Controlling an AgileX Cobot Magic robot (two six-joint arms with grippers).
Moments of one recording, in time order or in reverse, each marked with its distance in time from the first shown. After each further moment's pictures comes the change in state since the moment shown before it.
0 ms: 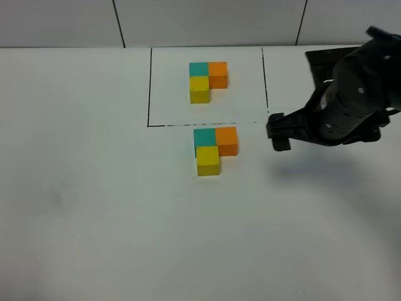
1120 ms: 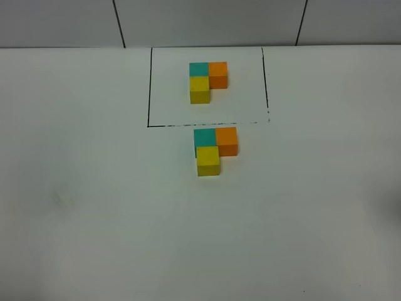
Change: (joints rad) left arm 0.000 0.000 0.000 0.000 0.000 0.000; right arm -0.427 -0.588 0.250 0.114 0.244 -0.336
